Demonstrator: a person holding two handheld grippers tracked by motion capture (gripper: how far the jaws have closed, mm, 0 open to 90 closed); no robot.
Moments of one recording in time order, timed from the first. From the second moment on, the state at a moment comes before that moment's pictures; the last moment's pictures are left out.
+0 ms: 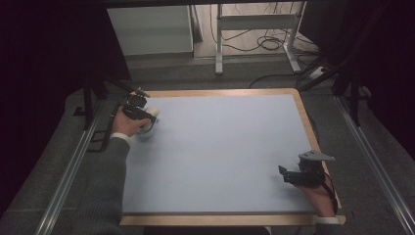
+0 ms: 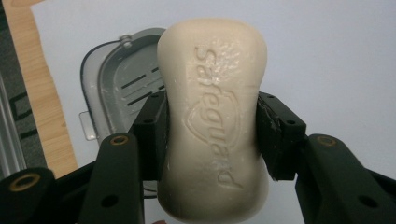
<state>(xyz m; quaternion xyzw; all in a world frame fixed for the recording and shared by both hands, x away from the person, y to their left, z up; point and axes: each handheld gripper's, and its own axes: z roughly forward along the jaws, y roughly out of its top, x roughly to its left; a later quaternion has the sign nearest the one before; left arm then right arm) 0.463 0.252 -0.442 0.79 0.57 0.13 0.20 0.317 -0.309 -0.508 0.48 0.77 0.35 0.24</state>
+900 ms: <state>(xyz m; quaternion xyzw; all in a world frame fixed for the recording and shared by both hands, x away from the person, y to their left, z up) 0.468 0.258 -0.447 0.77 0.58 0.13 0.23 0.317 -0.309 -0.509 0.48 0.77 0.34 0.24</state>
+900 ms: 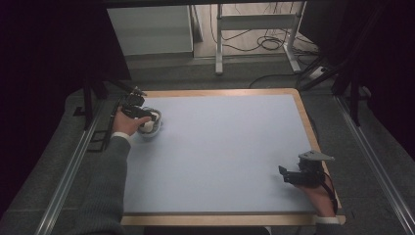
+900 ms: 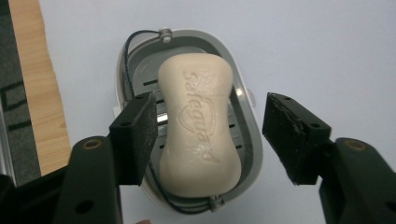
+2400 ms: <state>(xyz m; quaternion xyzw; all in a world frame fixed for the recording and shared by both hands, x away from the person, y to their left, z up) 0.294 0.219 -0.524 0.81 0.46 0.10 0.34 0.311 -0.302 -0.502 0.47 0.77 0.35 0.25</state>
